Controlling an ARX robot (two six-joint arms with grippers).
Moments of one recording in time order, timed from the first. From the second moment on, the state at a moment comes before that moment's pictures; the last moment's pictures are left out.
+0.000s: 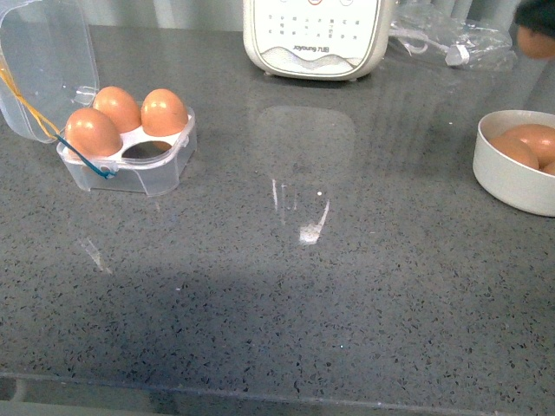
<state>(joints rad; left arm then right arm) 0.00 0.00 0.03 0.00 0.00 0.00 0.12 1.44 0.77 0.38 -0.23 -0.10</state>
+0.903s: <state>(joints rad) 0.00 0.00 0.03 0.00 0.00 0.00 0.56 1.87 1.22 0.22 -0.49 -0.04</state>
